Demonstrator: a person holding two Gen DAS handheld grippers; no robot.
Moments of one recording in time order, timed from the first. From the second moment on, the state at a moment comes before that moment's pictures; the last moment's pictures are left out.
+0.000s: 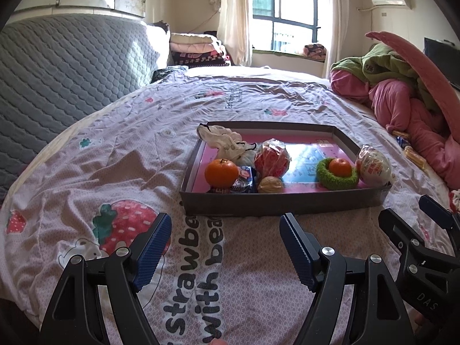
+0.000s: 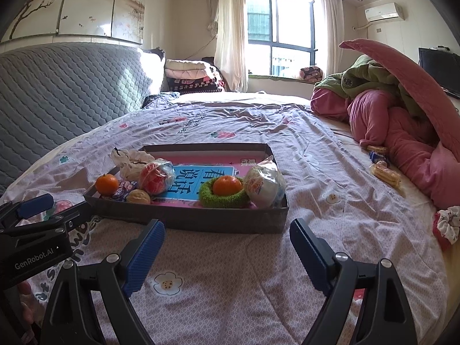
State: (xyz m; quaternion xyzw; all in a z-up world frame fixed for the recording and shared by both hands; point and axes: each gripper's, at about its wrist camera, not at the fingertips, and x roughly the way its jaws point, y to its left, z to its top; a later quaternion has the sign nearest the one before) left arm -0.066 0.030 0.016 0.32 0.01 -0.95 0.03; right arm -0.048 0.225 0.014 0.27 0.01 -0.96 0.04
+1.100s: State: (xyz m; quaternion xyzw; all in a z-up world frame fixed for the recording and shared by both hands) left arm -0.042 0.032 -0.015 0.36 0.00 -0.93 0.02; right arm -0.032 0.220 -0.012 0.30 0.02 -0.95 0.04
